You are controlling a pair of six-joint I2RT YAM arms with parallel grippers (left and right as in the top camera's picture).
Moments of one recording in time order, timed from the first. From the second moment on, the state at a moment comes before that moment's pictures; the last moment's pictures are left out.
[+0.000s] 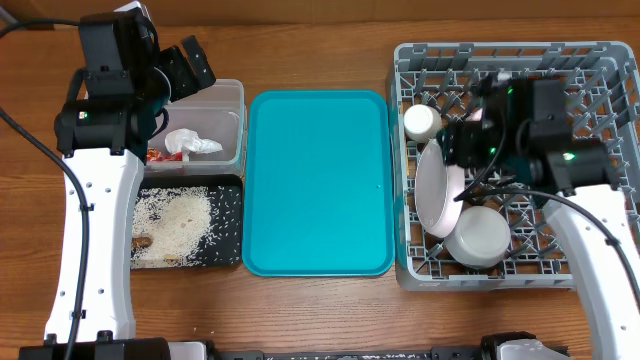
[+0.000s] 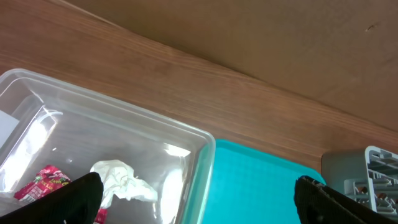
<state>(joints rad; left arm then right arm) 0.03 1.54 1.62 -0.76 0.04 -0.36 0.11 1.36 1.33 -0.90 -0.17 0.07</state>
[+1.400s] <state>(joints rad) 0.03 1.54 1.62 -0.76 0.04 -0.36 0.11 1.36 1.45 -0.88 -0.17 0.07</state>
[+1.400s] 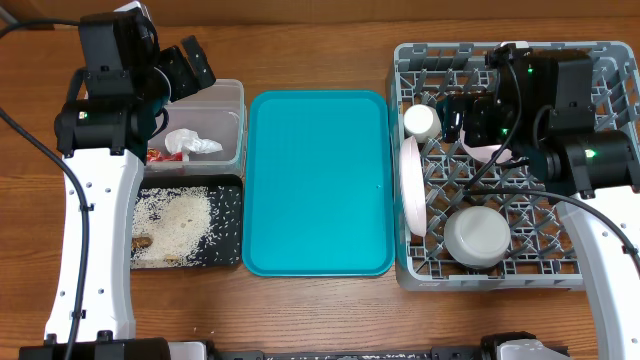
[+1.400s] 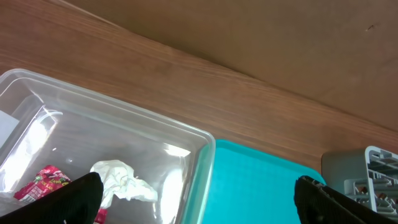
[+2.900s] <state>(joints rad) 0.03 1.54 1.62 -0.76 0.04 -0.36 0.11 0.12 0.79 -0.45 -0.14 0.07</state>
